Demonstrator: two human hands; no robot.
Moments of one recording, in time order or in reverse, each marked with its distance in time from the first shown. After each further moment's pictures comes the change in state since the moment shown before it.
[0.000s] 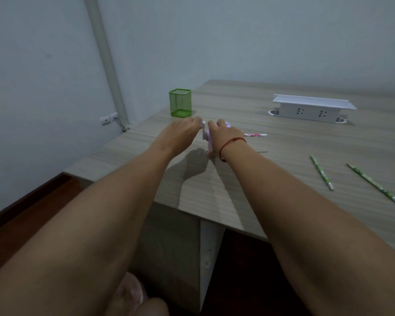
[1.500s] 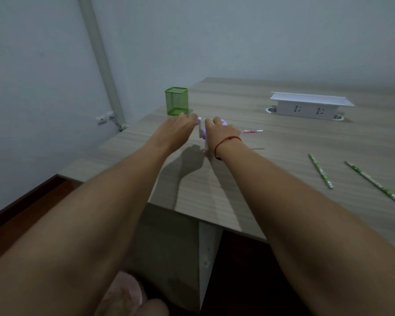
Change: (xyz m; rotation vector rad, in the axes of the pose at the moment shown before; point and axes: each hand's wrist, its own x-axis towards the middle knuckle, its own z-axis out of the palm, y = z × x) left_hand 0.011 -0.005 0.000 0.013 -0.039 0.000; right_hand 0.011 -0.003 0.002 0.082 0.037 0.036
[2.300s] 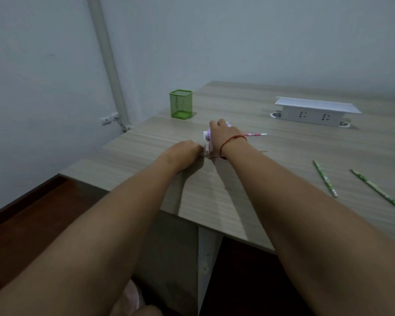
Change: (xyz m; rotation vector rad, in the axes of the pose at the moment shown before) left_hand -0.013 0.017 0.037 -0.192 -0.333 -0.185; right_hand 0.018 0.012 0.009 -0.006 0.020 -0.080
